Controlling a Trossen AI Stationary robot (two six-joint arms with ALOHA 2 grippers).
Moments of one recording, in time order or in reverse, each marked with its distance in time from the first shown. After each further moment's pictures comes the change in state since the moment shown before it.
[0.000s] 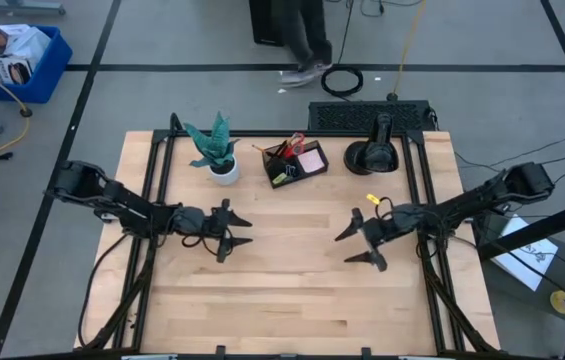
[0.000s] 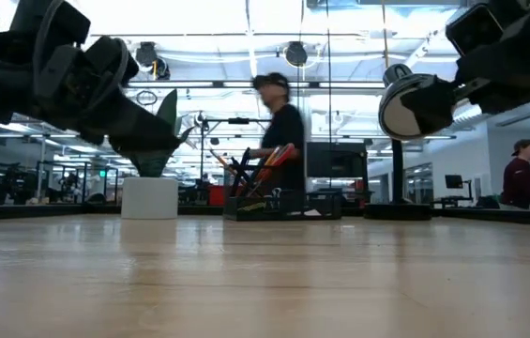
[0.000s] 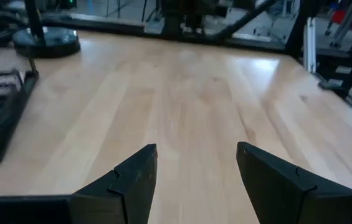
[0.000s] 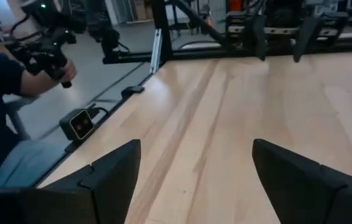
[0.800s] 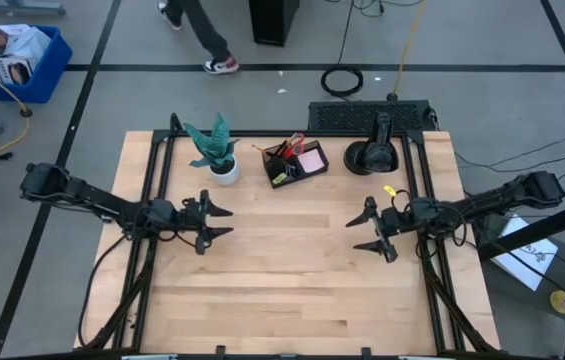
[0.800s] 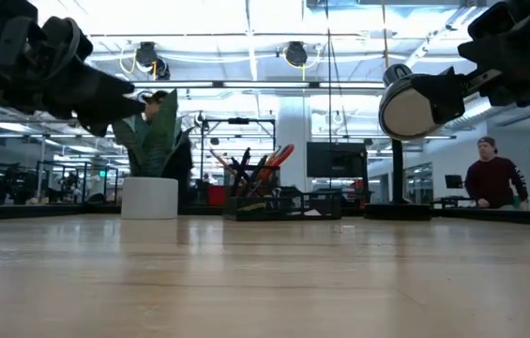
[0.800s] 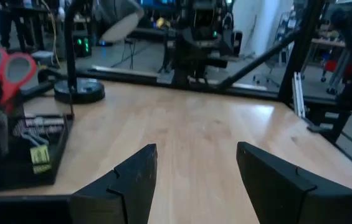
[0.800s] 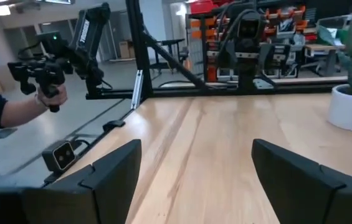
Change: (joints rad) left arm 0.000 -0.468 -0.186 -0.084 -0.050 0.029; right arm -0.051 -0.325 -0.108 -0.049 0.045 -0.028
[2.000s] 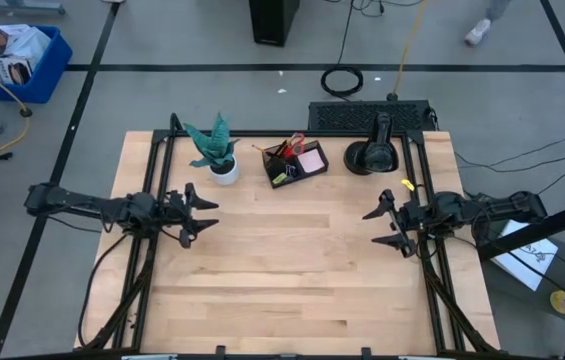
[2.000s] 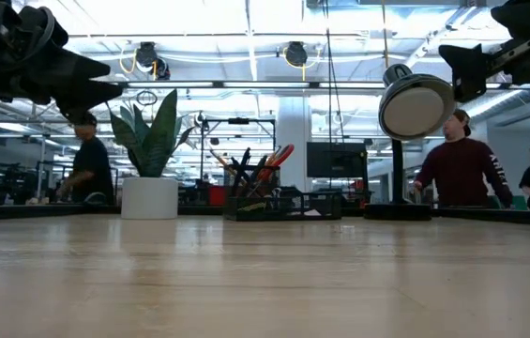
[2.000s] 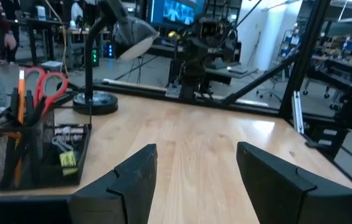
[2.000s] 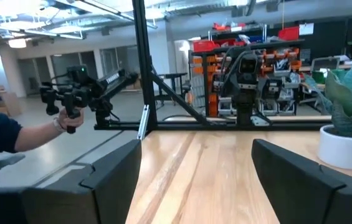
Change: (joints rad) left arm 0.033 -0.635 0.000 -0.581 -0.004 -0.008; right arm -0.029 -0.606 0.000 -0.467 -0.027 -0.003
